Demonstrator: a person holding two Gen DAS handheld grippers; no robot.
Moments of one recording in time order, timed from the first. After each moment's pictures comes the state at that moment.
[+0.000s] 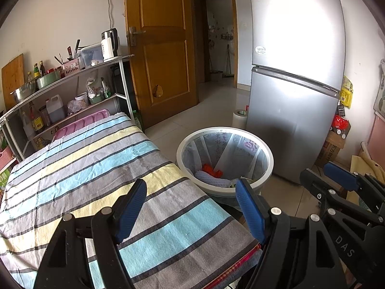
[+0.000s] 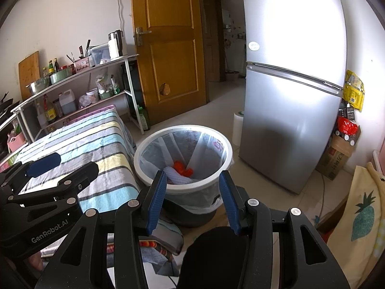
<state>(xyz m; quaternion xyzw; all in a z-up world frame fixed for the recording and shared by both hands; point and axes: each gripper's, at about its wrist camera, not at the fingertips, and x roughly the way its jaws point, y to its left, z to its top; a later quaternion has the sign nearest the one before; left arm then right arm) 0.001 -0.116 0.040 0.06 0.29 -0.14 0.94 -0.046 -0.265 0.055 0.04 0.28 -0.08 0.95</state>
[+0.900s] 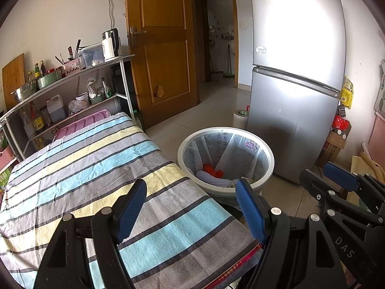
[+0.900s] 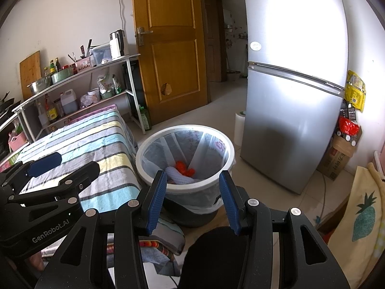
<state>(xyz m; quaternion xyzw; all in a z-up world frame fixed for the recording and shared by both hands) 0.002 -0.115 0.040 0.06 0.29 -0.14 0.94 -0.046 -0.263 0.056 0.04 0.28 -0.08 0.95</state>
